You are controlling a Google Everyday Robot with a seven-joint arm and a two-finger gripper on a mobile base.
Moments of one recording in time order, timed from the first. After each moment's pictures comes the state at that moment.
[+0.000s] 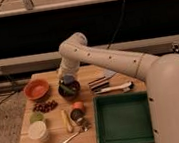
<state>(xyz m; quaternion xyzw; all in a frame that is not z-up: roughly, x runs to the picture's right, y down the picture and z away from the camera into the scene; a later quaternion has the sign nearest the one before) -0.102 0.003 0.795 -0.07 -0.28 -0.63 0.72</state>
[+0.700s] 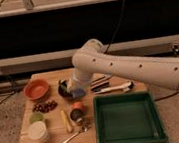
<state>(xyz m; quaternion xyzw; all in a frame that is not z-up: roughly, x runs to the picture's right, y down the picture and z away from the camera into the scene) -0.054 0.082 0.694 -0.12 -0.29 -0.58 0.75</state>
